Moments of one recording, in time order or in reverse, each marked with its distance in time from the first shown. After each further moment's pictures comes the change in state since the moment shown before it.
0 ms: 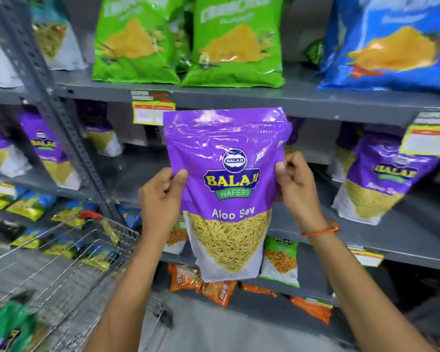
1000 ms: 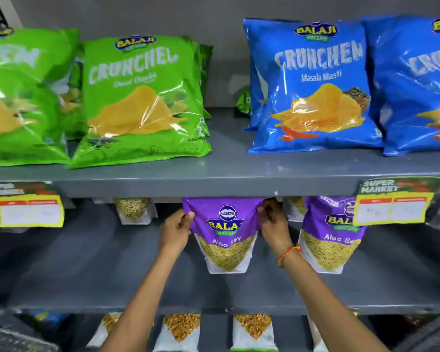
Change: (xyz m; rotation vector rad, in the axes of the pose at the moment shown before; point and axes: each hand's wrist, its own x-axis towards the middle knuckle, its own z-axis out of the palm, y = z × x) left_hand 0.122 -0.106 0.204 0.012 -0.371 -0.290; right_hand 0.137 0.123 -0.078 -0.191 0.308 0.184
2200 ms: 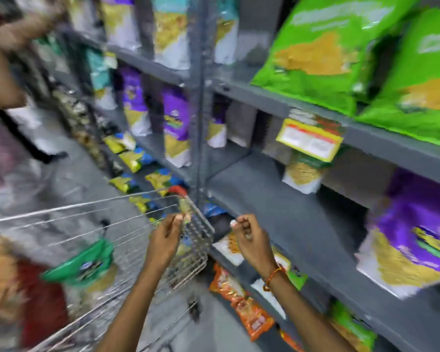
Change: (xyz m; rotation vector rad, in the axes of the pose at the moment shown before) left_hand -0.259 -0.095 -0.304 0.172 0.732 -0.248; right_hand -0.269 -0.061 0.268 -0.029 -0.847 -0.178
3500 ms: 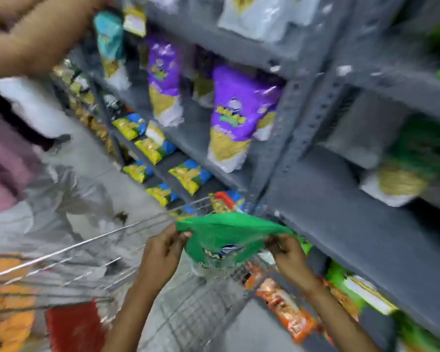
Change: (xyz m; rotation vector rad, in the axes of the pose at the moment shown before) left_hand 0.165 -0.114 -0.140 0.051 -0.153 0.121; right_hand 0.102 0.013 0.169 -0.076 -0.167 0.212
